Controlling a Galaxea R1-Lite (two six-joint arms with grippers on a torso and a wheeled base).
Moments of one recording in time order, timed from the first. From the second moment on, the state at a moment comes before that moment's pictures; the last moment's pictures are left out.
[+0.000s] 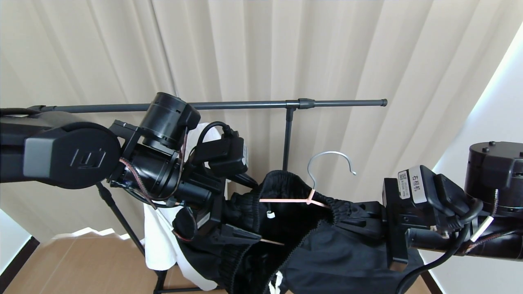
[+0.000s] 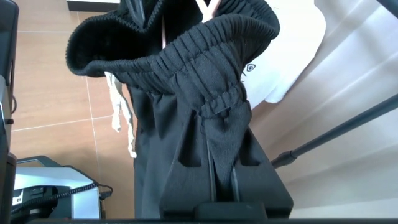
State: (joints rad) left arm -0.53 1.77 -1.27 0.33 -0.67 0.89; right arm 0.54 1.49 -0.57 -0.59 0.59 -0.51
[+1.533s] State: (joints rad) left arm -0.54 1.75 -1.25 0.33 -0.68 0.88; right arm 0.53 1.50 -0.59 -0.59 0.61 -0.46
